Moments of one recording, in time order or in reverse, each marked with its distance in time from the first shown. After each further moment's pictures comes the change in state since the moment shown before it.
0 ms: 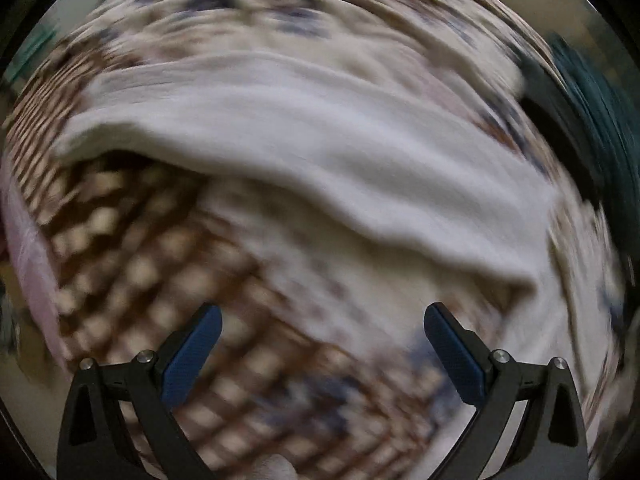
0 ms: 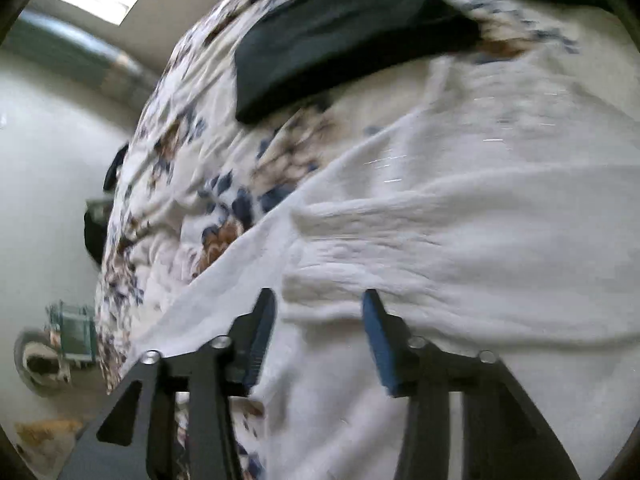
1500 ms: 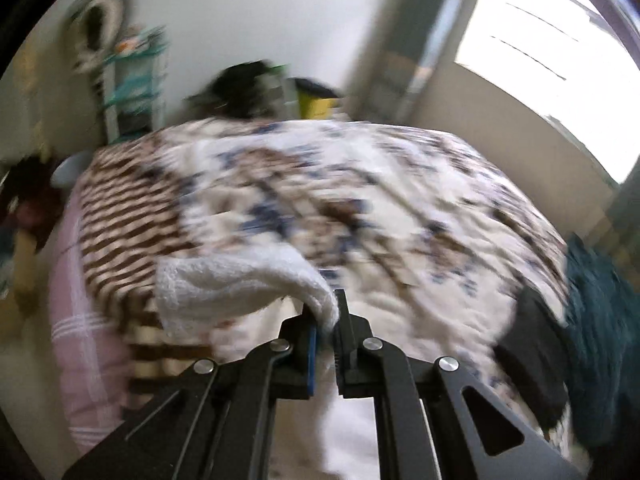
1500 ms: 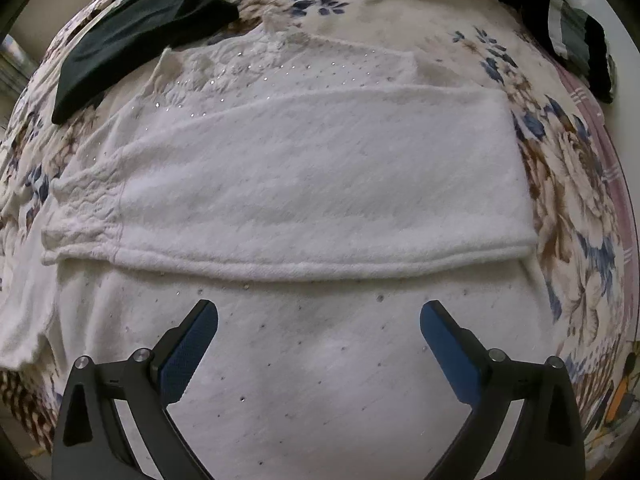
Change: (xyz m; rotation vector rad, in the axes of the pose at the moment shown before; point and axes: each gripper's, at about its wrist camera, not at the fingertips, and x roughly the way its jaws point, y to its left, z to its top) left arm -0.123 -0.061 0.066 -0.228 -0.616 0.017; right arm -0.043 -0.152 -0.027 0.015 0.073 -0.464
